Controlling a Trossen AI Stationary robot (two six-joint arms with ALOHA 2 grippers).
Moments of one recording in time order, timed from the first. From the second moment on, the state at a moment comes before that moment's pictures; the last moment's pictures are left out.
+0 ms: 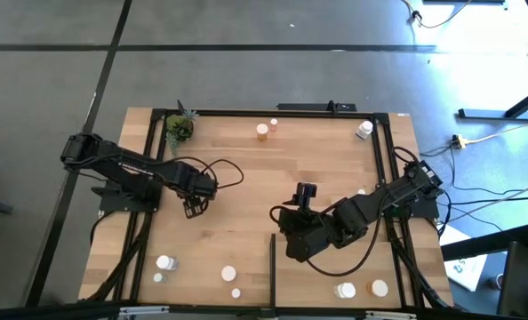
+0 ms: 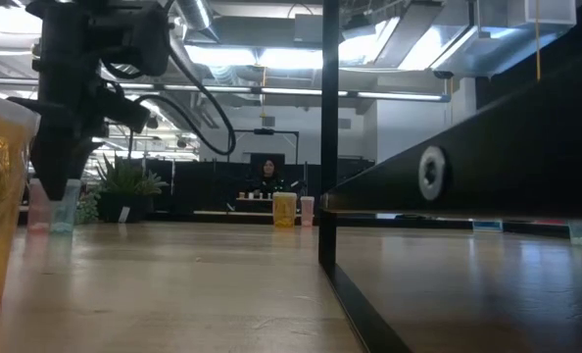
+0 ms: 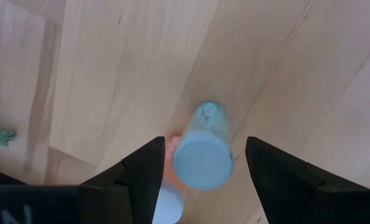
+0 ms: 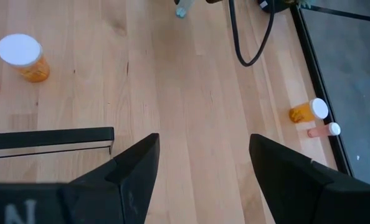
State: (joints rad) left arm -0.09 1.34 0.74 -1.01 -0.14 -0.52; right arm 0.51 1.86 1.94 -1.21 0.63 0.41
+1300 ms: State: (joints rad) left arm -0.09 1.34 0.89 -0.99 -0.14 -0.56; right arm 0.51 1.86 1.94 -1.21 0.63 0.41
